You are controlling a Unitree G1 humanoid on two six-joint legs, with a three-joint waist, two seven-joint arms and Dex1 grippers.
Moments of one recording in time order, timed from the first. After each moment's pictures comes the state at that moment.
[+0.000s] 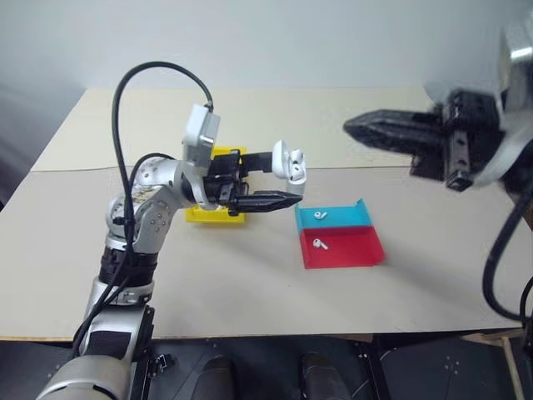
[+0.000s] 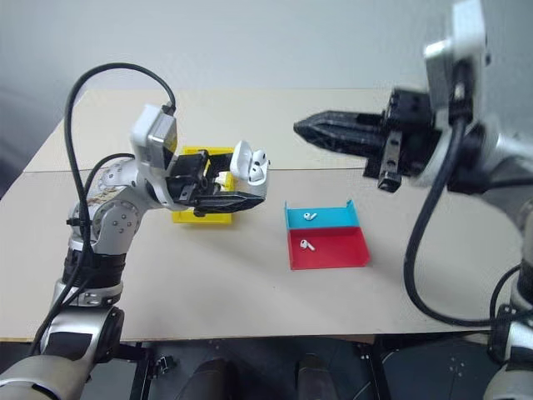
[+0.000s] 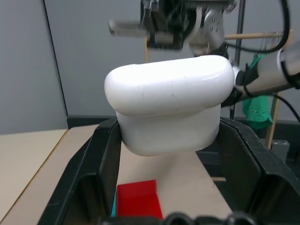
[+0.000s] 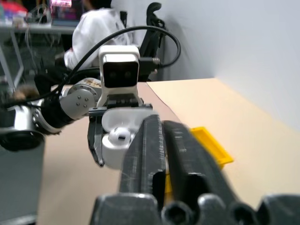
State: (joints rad) left arm -0.82 0.42 -0.04 0.00 -0.65 0.46 -1.27; right arm -0.98 -0.99 -0.06 -0.33 1.00 0.80 0.88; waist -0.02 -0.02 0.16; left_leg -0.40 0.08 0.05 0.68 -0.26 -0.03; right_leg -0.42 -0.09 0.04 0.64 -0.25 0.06
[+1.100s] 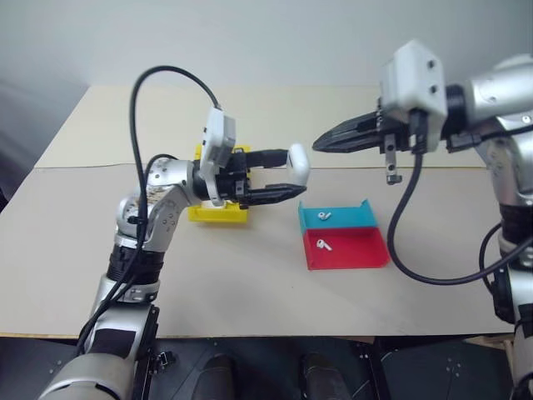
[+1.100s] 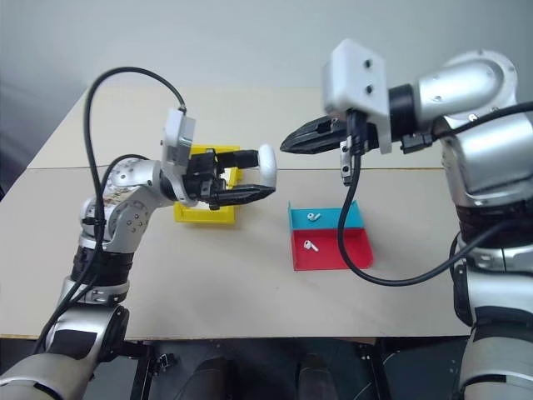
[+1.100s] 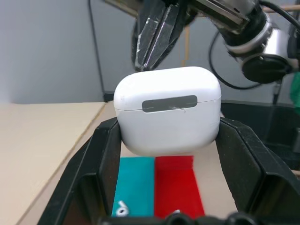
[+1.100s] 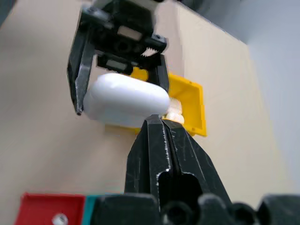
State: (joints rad) left arm -0.80 0.42 -0.02 -0.01 -0.55 0.44 -1.15; right arm -1.07 -0.84 0.07 -0.13 0.41 0.58 1.27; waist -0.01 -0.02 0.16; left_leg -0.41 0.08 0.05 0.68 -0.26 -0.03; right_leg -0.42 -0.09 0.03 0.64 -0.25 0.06
